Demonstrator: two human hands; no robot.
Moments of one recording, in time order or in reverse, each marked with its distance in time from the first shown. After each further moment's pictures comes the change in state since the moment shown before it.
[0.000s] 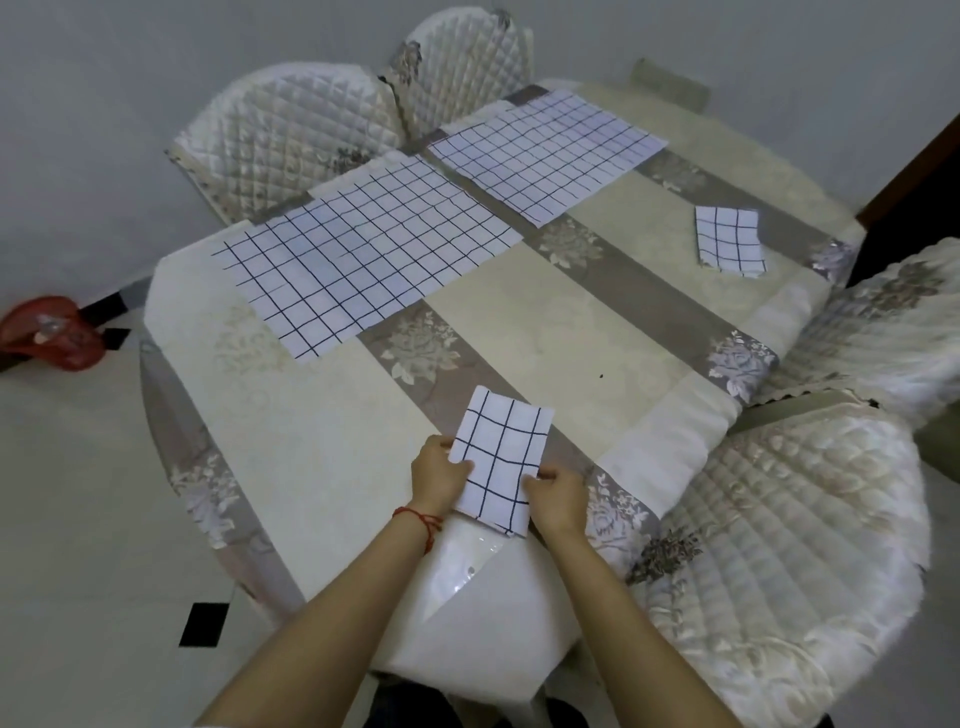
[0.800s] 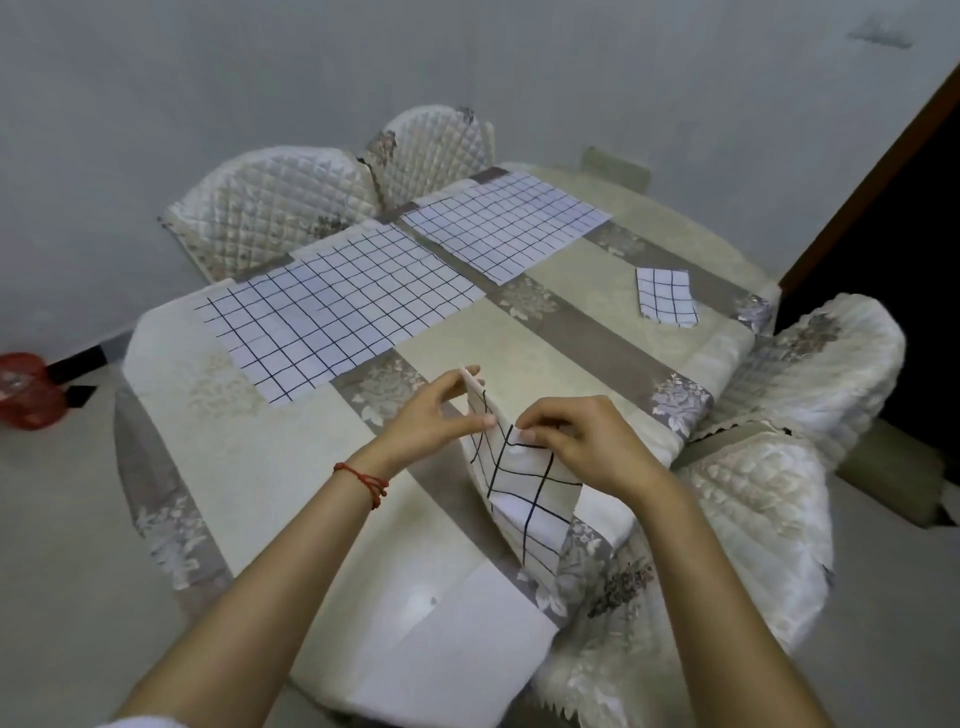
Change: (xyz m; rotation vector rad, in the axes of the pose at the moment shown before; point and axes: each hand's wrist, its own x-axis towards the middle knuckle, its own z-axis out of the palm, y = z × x) left_hand -0.033 0.113 -0.051 -0.131 -0.360 0.529; right_hand -0.063 -0.110 -0.138 -0.346 -0.227 -0.812
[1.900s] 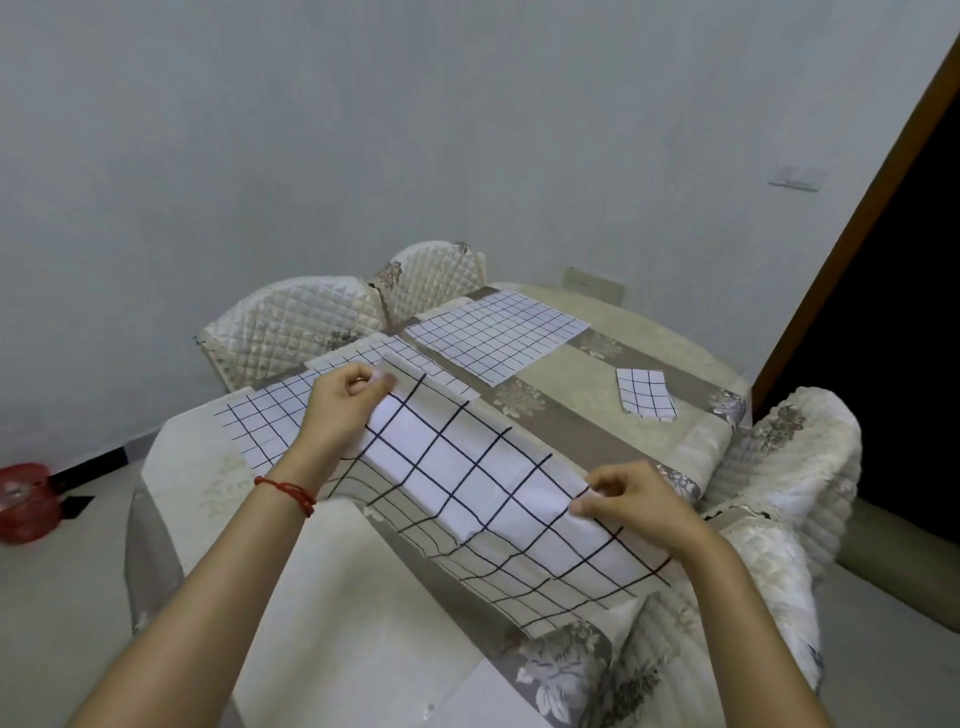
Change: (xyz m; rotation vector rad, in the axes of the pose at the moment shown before) left_hand -0.018 0.086 -0.084 -0.064 0.545 0.166; right_hand -0.019 0.022 -0.054 0.172 0.066 0.123
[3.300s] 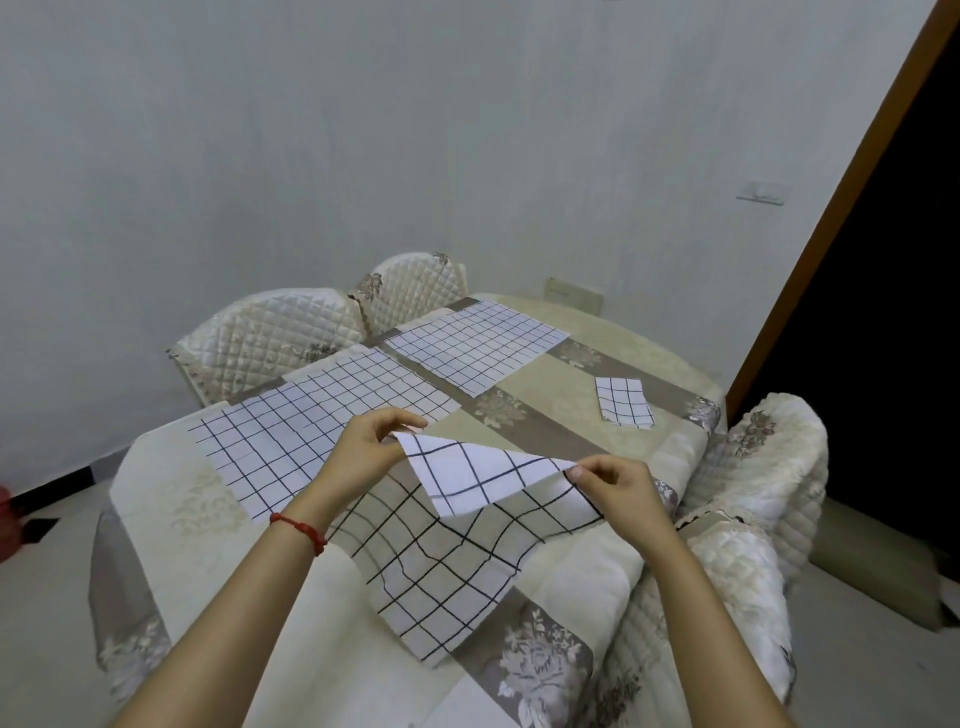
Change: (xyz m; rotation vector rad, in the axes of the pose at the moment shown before) left_hand -0.024 -0.001 0.032 0.108 -0.298 0.054; right_hand 0.011 0.009 0.002 0.214 0.340 -0.009
